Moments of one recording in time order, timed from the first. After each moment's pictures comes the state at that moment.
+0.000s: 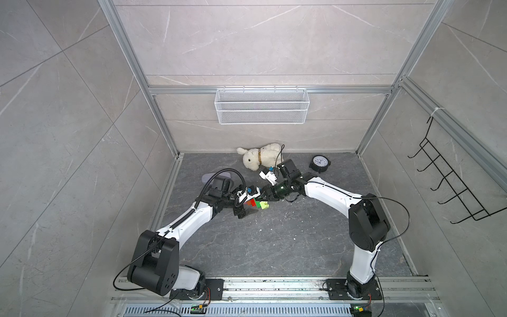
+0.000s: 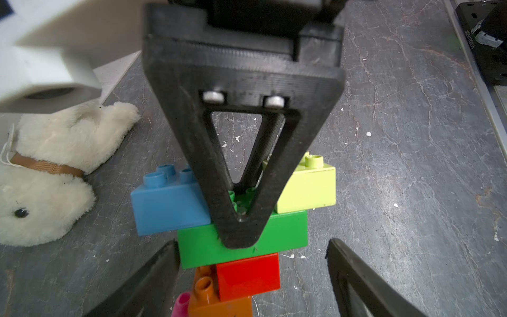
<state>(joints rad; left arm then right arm) -0.38 1.40 0.88 -0.27 0.69 0.81 0.60 1.90 1.48 -0.49 -0.75 0.37</state>
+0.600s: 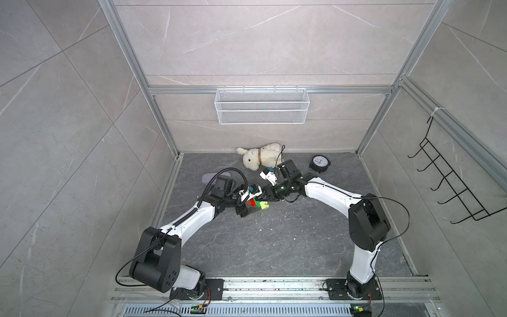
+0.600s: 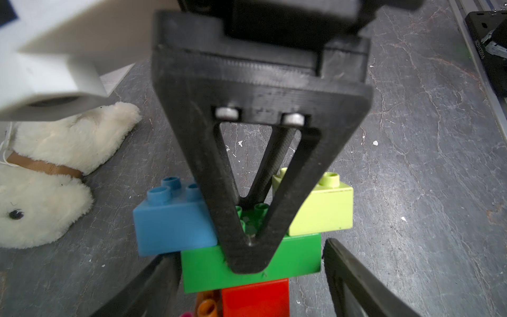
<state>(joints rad) -0.40 1.43 0.88 -0.21 0.67 0.75 0.59 1.90 1.46 -0.47 -0.77 0.38</state>
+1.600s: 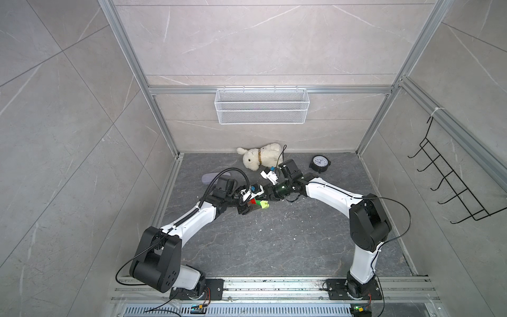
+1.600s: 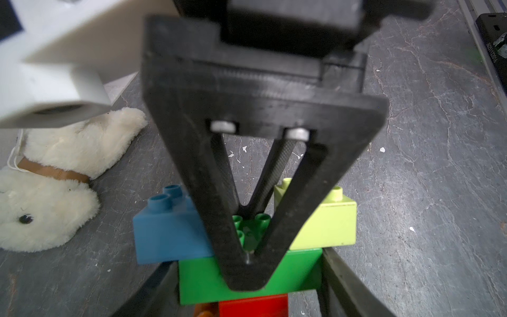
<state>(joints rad) -0.42 1.43 0.88 -0.18 0.64 0.73 0.59 1.89 1.45 -0.44 -0.78 0.41</state>
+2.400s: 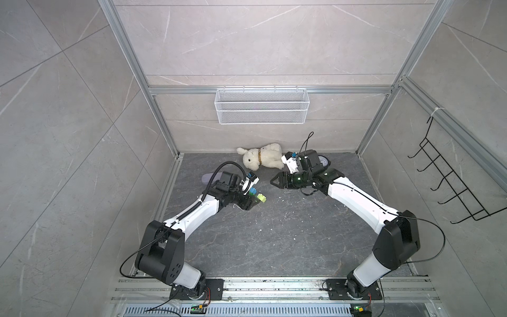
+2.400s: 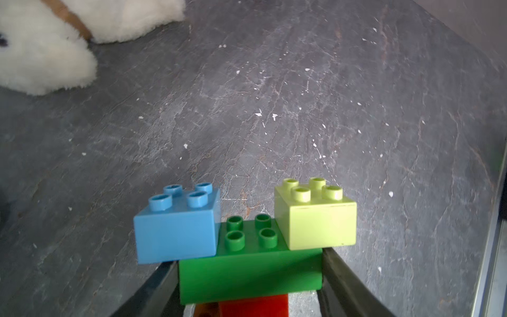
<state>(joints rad) -0.44 1.52 1.04 -0.38 0.40 0.17 0.51 1.62 1.40 -0.51 -0.43 0.43</state>
